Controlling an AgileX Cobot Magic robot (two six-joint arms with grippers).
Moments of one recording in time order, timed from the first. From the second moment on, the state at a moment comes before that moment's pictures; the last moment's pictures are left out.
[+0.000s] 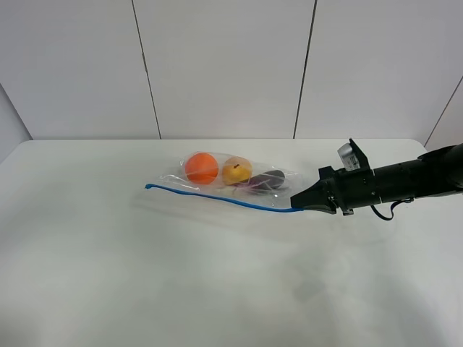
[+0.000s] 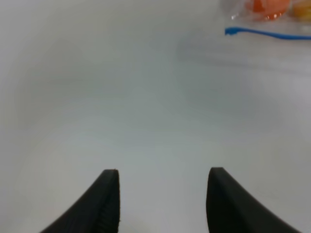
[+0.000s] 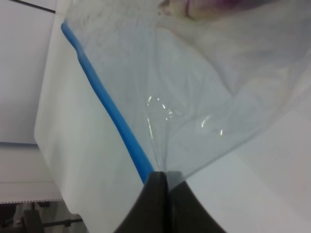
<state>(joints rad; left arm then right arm) -0.21 0.39 -0.74 0.11 1.08 -0.11 -0.09 1.98 -0.92 1.38 1.04 -1.26</state>
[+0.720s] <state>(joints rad) -0.21 0.36 -0.59 -0.05 1.17 -0.08 -0.09 1.98 -0.92 1.37 1.03 -1.26</state>
